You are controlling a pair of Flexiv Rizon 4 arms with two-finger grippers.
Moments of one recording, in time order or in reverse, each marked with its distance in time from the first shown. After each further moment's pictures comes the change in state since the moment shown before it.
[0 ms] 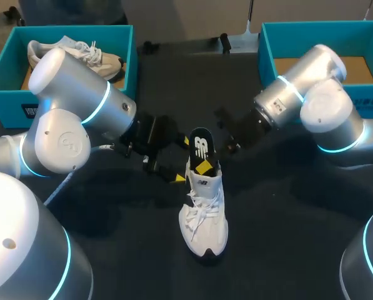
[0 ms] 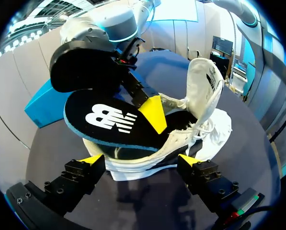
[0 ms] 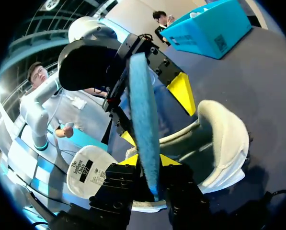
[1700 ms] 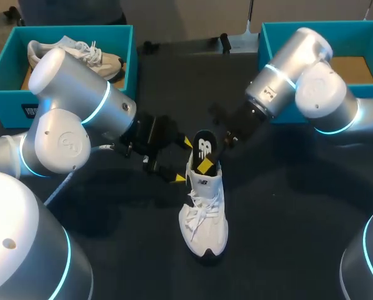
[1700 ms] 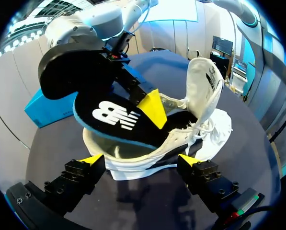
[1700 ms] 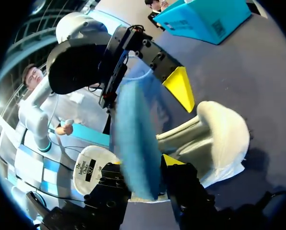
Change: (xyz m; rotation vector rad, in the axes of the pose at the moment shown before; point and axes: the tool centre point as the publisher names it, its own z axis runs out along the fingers) left arm 0.000 0.000 0.000 0.000 0.000 0.000; right arm 0.001 -0.004 -0.007 0.146 -0.001 0.076
